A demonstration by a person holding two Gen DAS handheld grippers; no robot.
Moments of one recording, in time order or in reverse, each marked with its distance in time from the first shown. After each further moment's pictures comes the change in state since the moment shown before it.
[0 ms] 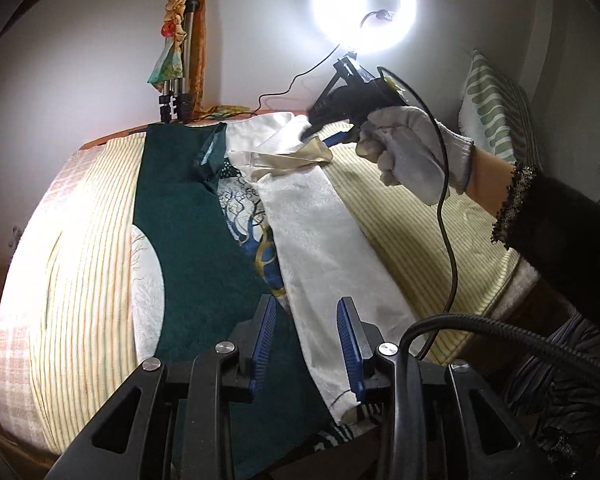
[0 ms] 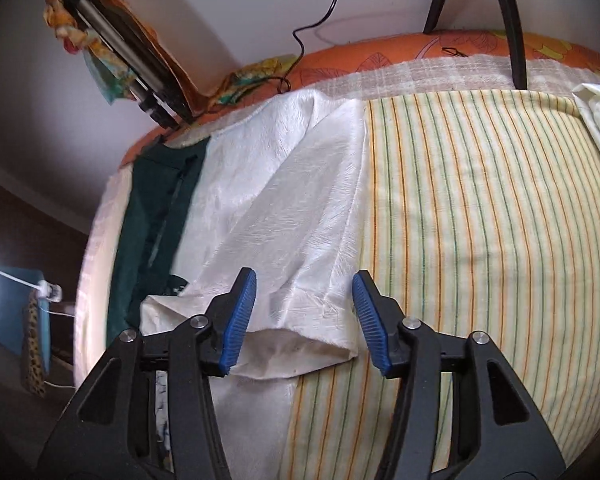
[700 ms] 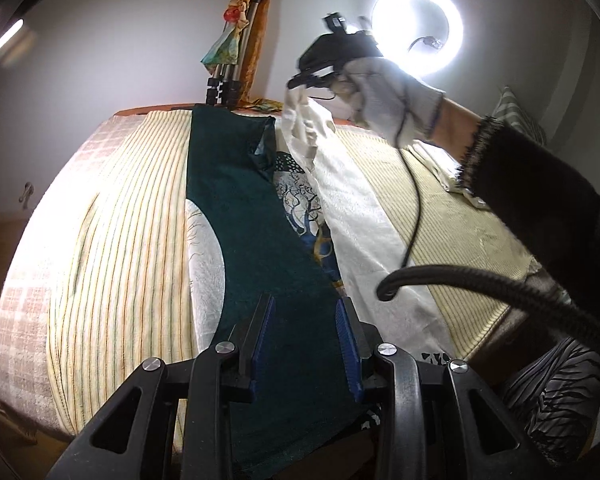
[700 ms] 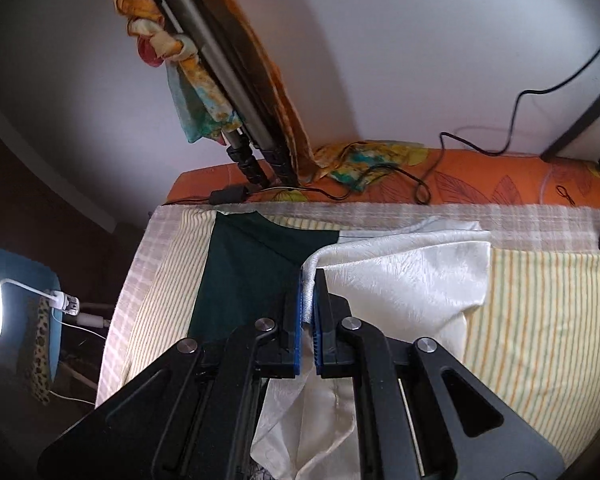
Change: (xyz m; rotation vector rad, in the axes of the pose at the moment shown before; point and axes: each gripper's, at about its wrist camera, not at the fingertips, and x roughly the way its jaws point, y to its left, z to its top) left arm -0.025 0.061 -0.011 -0.148 -0.009 -0.013; right arm 0.015 0.131 0.085 -0.156 -0.077 0.066
